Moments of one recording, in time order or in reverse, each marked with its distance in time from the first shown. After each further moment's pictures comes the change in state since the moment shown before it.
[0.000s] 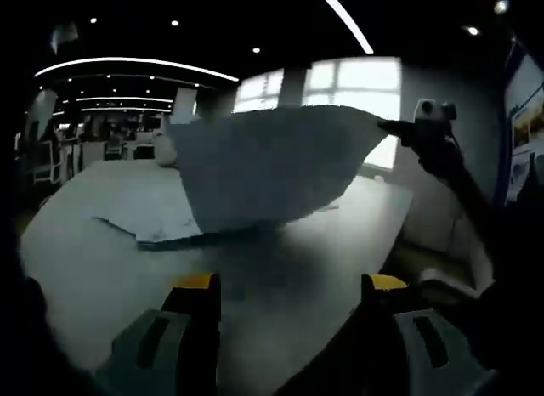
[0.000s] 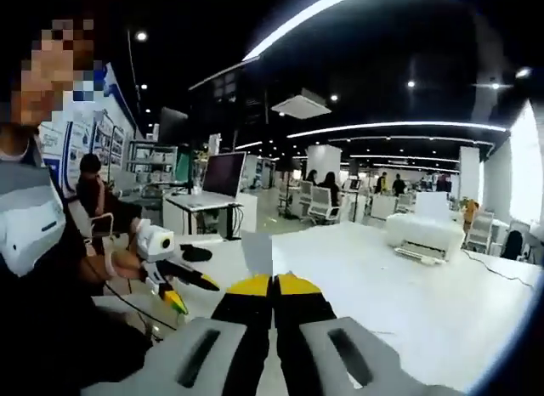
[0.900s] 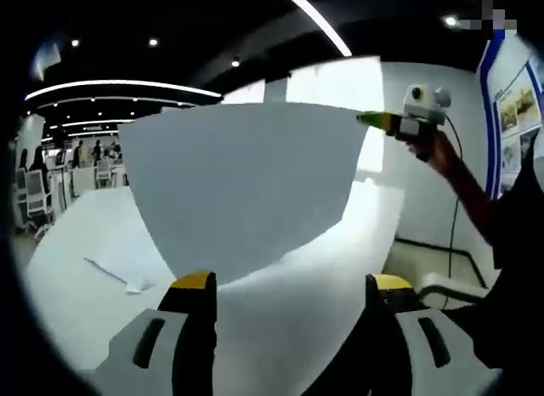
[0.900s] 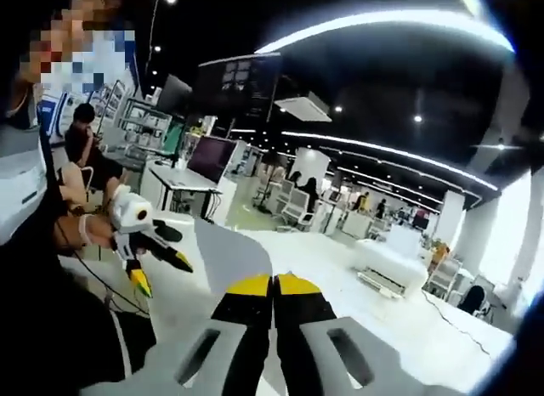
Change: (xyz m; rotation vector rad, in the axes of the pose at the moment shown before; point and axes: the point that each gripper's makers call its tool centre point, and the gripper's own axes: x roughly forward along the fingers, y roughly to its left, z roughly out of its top) left arm 0.005 -0.023 0.039 0.123 -0.053 -0.034; right arm -0.006 -0.017 0.037 -0.328 0.075 -0.141
